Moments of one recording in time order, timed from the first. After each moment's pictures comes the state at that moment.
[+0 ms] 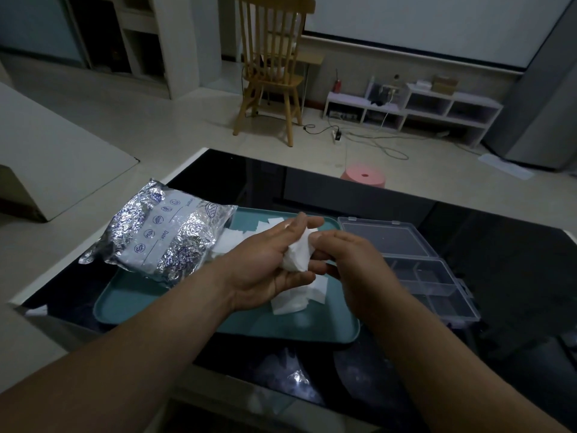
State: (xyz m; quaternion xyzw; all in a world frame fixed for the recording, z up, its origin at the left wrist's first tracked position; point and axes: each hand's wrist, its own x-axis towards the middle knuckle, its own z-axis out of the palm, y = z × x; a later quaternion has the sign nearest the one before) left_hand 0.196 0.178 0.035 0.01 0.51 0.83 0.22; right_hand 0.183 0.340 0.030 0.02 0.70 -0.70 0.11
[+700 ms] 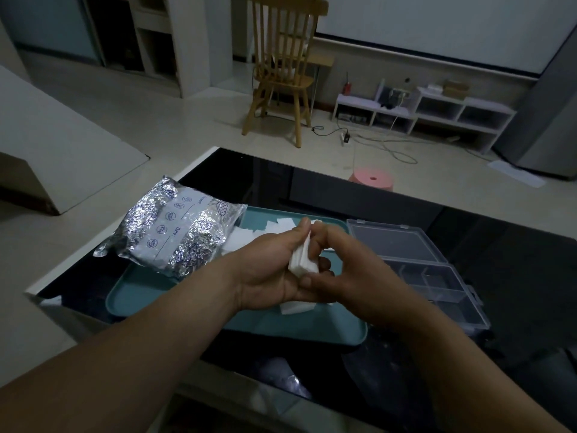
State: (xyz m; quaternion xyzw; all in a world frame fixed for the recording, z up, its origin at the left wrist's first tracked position) left_hand 0.189 0.170 0.025 -0.02 0.45 0.83 0.32; right_hand 0.195 0.350 0.044 -0.29 0.86 -0.41 0.05
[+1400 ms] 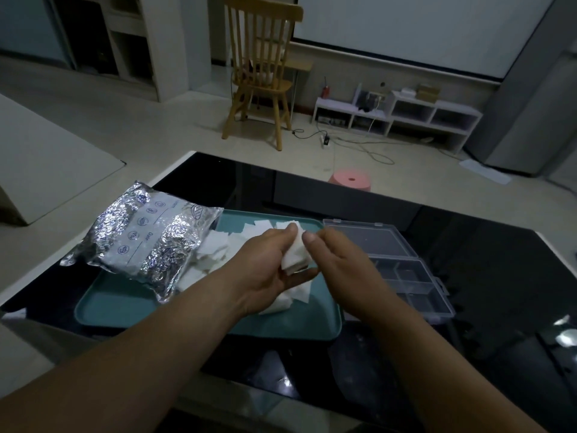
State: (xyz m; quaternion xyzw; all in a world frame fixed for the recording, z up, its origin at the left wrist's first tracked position) left_hand 0.191 0.212 0.025 -0.08 0.47 0.86 0.17; right_hand 0.201 0.359 0.042 -0.11 0.88 -0.46 0.00
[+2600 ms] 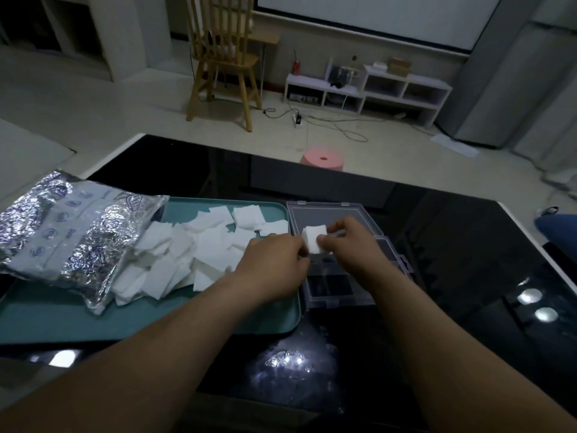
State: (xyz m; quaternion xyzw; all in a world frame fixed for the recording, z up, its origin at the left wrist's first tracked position) left_hand 0.155 0.288 -0.014 0.14 0.96 0.23 0.02; right_hand 0.133 0.456 -0.009 0.10 0.87 -0.49 0.04
